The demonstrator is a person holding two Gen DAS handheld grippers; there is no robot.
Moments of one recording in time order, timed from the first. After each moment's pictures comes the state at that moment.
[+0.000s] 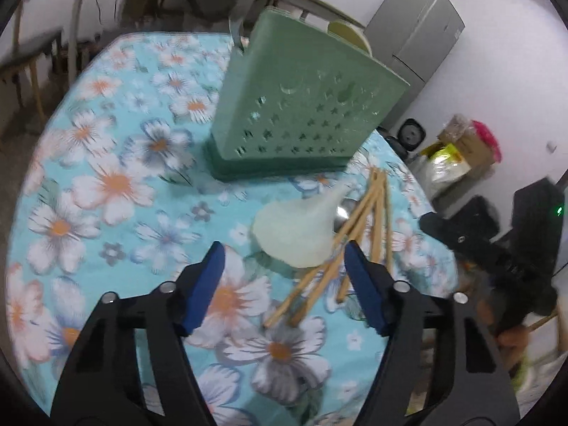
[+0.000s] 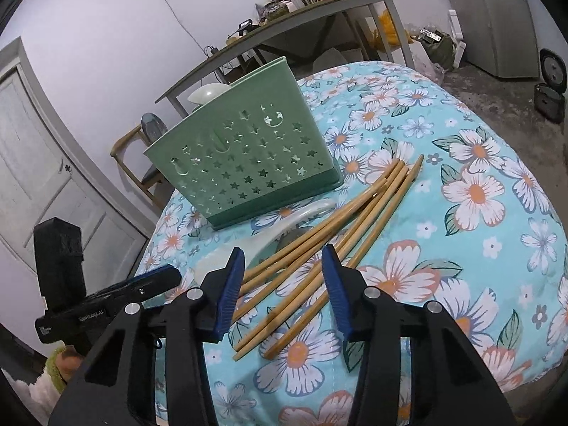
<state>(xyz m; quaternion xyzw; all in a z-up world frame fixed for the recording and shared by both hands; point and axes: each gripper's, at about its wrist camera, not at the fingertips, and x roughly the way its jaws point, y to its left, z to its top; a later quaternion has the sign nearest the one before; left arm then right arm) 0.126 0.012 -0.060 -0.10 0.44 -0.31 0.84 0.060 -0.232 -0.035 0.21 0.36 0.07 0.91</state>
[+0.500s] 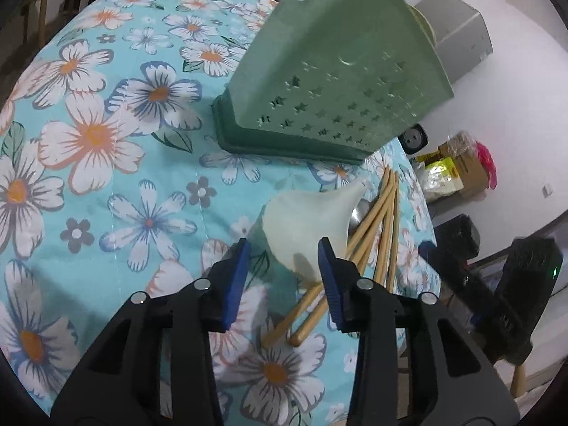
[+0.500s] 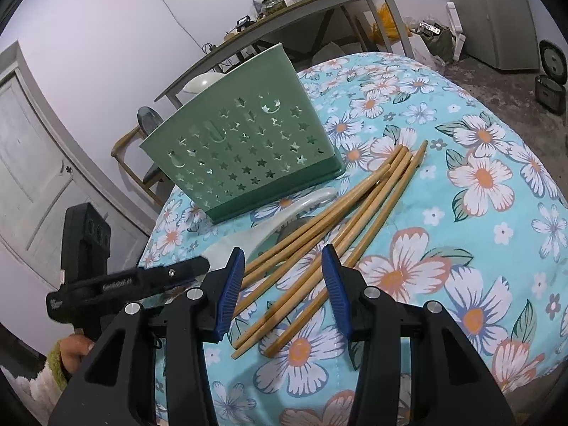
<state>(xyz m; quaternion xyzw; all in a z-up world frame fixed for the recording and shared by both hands) 0.158 0.011 -0.090 -0.18 0.51 -0.29 0.79 0.061 -0.228 -0.045 0.22 0.36 0.07 0.90</state>
